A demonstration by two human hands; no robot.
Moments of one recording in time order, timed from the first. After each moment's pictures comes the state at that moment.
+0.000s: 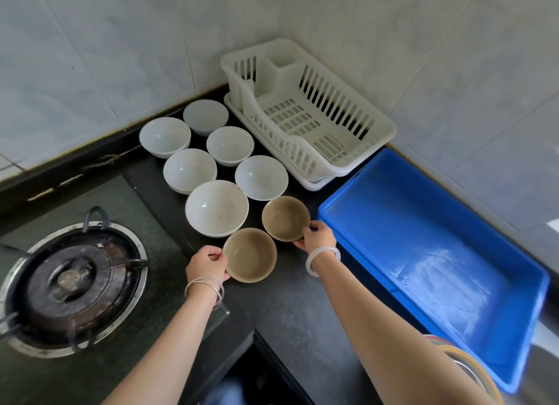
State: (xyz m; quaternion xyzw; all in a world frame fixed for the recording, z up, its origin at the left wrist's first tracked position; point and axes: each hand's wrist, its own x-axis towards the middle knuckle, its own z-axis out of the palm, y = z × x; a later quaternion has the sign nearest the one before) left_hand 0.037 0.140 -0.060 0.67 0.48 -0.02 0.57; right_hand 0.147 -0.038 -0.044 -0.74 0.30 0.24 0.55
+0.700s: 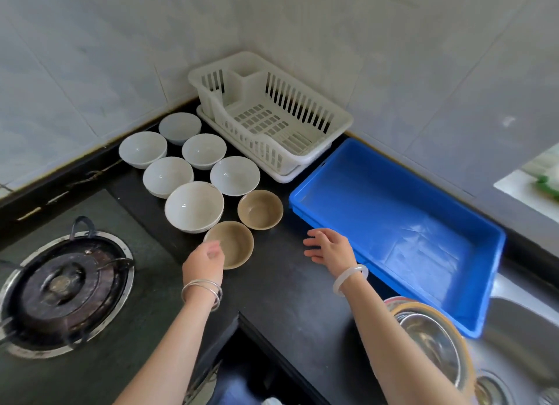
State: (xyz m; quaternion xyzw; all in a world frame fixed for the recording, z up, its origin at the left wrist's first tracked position) left_hand 0.009 0.093 -0.006 0.82 0.36 -0.01 0.45; right_hand 0.068 -0.129 0.006 -0.76 0.20 0.20 0.59
